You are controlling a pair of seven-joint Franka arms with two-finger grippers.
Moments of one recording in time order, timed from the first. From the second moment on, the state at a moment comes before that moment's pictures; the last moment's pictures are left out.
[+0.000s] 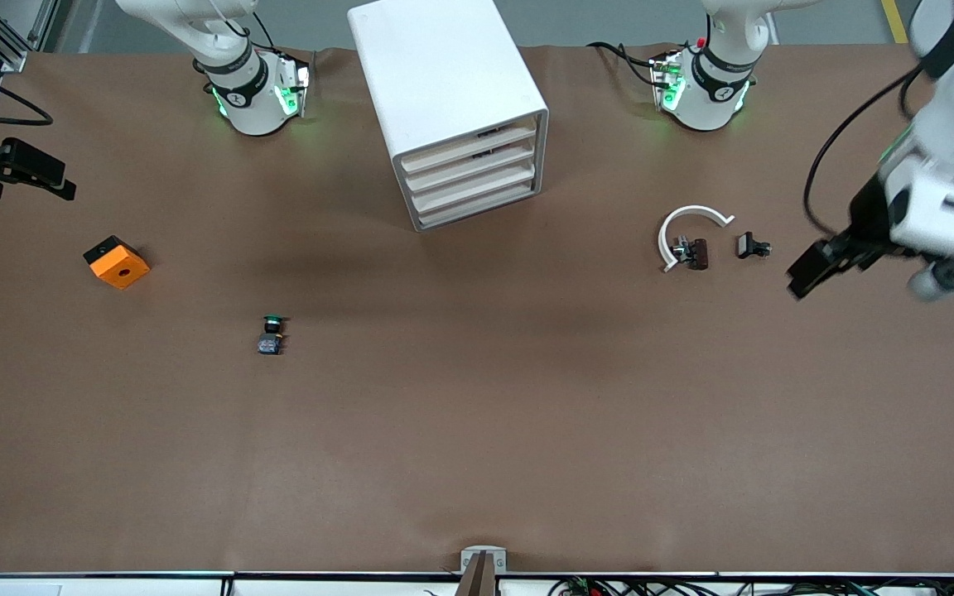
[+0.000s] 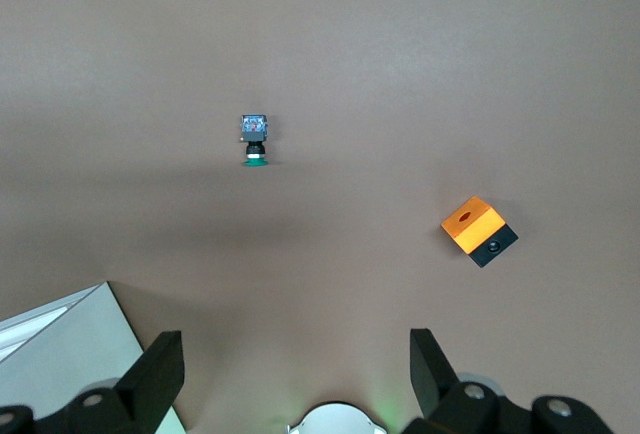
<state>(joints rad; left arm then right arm) 0.15 0.08 -0.38 -1.48 0.10 1.71 -0.60 0.02 -0.01 -0.05 -1.50 0.04 1.39 0.01</state>
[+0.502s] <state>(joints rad) 0.09 -0.04 -0.19 -1.54 0.08 1.60 -0.34 0.01 -0.09 -0.06 -1.59 0.04 1.43 0.01</state>
